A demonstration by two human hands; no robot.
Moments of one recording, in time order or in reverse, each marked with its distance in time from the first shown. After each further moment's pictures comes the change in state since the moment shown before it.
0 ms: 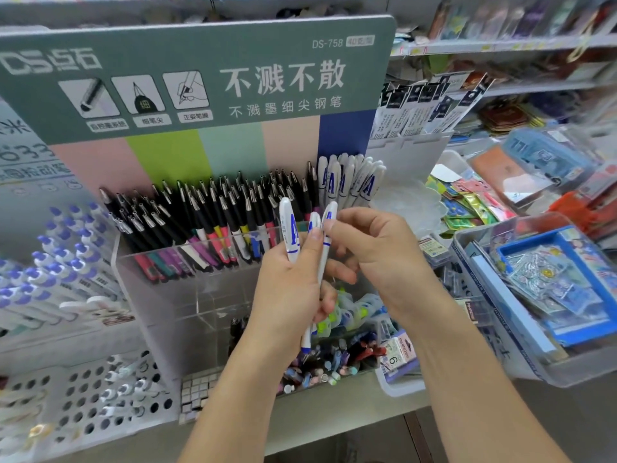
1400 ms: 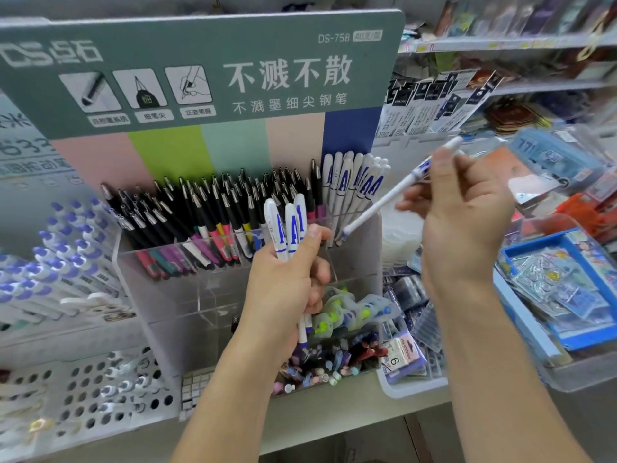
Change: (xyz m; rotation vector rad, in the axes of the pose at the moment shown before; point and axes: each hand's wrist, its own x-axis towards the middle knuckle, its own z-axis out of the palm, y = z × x) left_hand 0.004 0.000 -0.009 -0.103 0.062 -0.051; right_hand 0.017 -0.018 -0.028 0.170 0.510 -0.464
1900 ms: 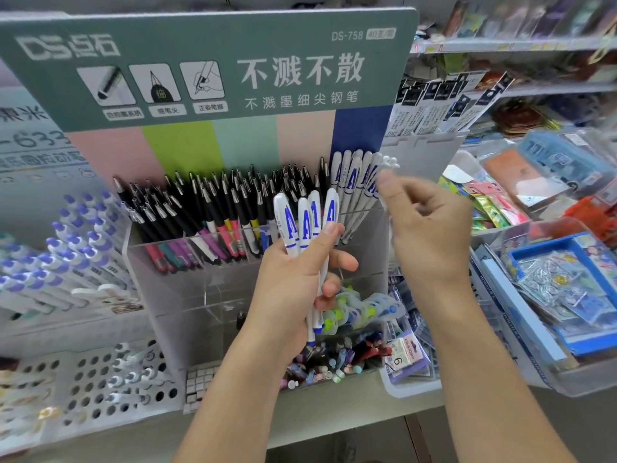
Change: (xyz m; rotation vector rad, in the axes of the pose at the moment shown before) left_hand -0.003 0.002 0.003 -0.122 -0.076 -0.039; right_hand -0.016 0.011 0.007 -0.456 -0.165 -0.021
